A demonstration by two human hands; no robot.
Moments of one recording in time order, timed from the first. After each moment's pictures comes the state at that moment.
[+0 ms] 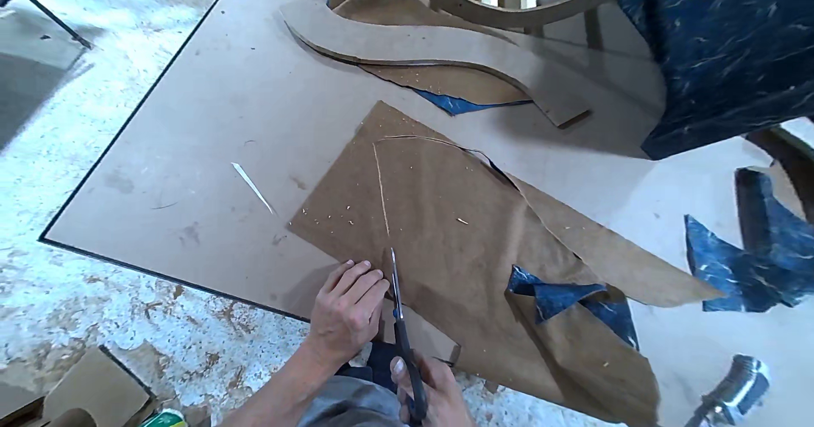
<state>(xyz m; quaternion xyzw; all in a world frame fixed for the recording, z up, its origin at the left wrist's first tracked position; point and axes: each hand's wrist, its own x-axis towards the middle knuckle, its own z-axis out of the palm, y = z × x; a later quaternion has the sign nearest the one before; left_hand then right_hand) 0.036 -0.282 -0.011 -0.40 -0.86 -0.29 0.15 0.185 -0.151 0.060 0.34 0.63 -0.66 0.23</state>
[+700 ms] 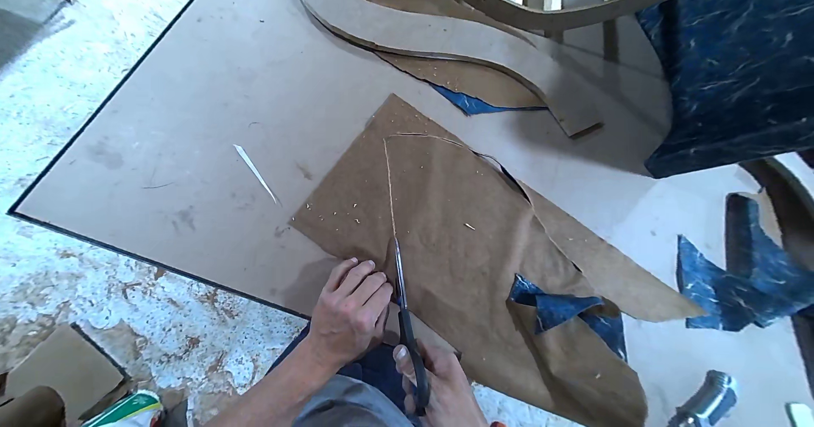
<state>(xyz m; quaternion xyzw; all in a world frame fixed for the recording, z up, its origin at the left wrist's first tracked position) 0.038 -0.281 -0.009 -0.40 -0.86 -0.27 0.15 0.160 -0.141 0.076 0.38 0.64 -0.63 0.24</state>
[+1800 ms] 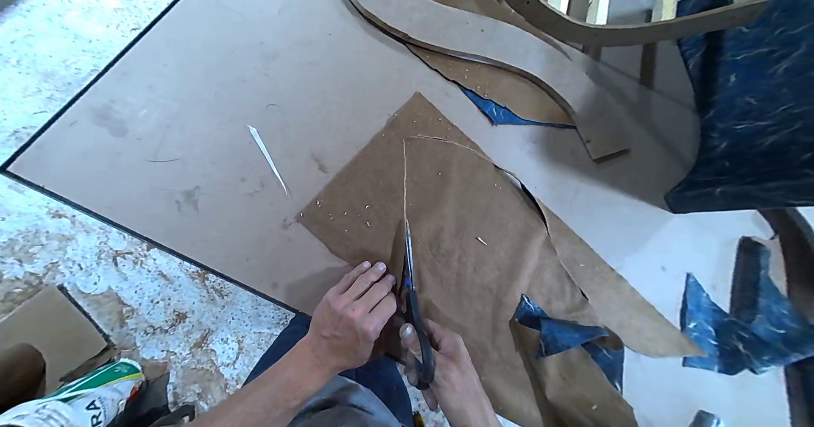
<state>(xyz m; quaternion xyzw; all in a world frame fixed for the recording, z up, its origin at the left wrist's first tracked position) 0.039 -0.284 -0.008 -0.42 -0.85 -0.30 0.10 0.123 -0.122 0.073 0.37 0.67 -0.60 0.24</state>
